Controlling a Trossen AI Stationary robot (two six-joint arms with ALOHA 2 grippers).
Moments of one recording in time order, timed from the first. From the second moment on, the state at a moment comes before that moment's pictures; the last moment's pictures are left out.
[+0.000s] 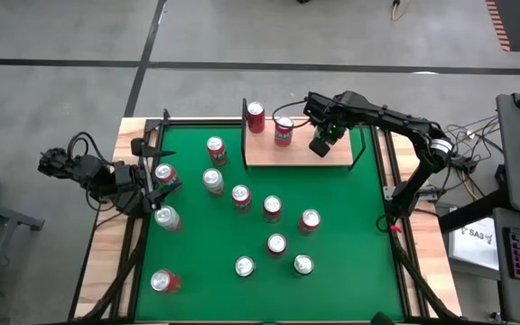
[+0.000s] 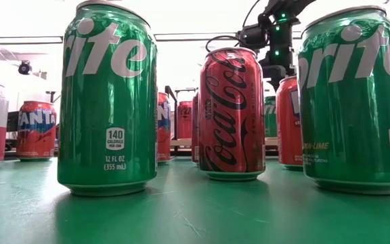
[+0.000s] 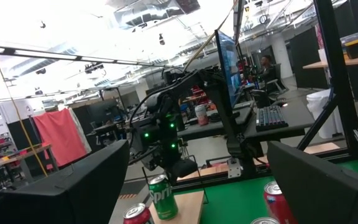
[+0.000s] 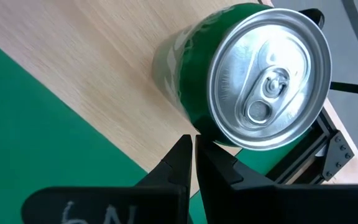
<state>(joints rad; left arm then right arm) -0.42 0.33 0.53 0.09 -0.57 0.45 -0.60 1.67 1.47 -1.24 0.21 0.10</state>
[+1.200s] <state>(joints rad) -0.42 0.33 0.53 0.09 -0.57 0.45 -0.67 1.67 1.47 -1.13 0.21 0.05</state>
